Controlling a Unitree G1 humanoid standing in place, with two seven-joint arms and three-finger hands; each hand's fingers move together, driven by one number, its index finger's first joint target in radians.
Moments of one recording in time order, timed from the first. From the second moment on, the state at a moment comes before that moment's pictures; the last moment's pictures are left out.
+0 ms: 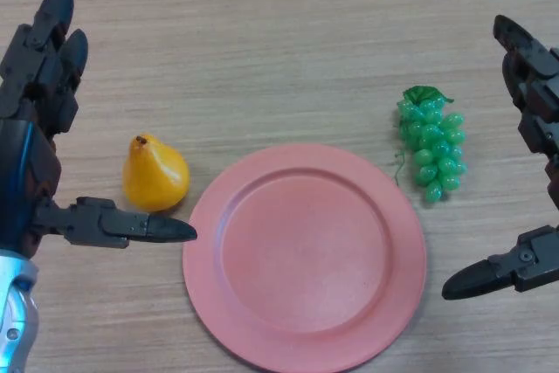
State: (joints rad) left arm 0.00 0.24 0.16 -0.56 -0.11 0.15 -0.10; right arm 0.03 -0.25 -0.14 -0.65 0.09 0.29 0.34
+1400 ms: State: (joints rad) left arm -0.31 0.30 0.09 0.45 -0.06 -0.21 -0.05; right arm 0.10 -0.24 -0.19 -0.67 0.08 0.28 0.36
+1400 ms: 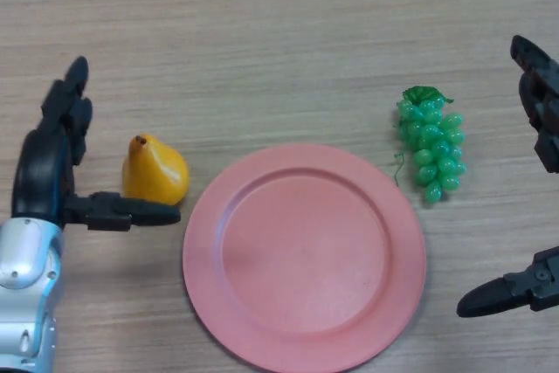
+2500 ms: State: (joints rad) left arm -0.59 0.26 0.07 1.09 -0.02 -0.43 0.06; right arm 0.10 -0.24 -0.29 -0.71 0.07 0.27 0.35
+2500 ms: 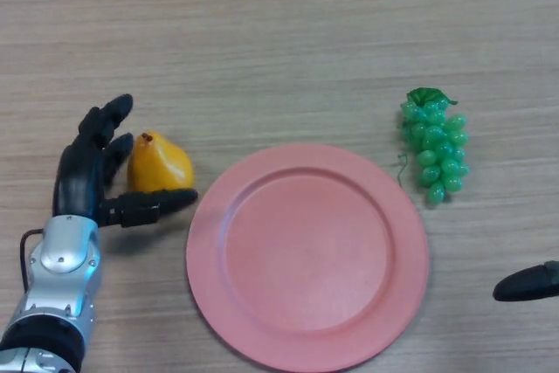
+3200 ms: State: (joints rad) left arm -0.43 0.29 0.05 0.48 0.12 -0.34 0.16; right arm 0.08 -0.23 -0.26 -0.77 0.11 0.31 0.32
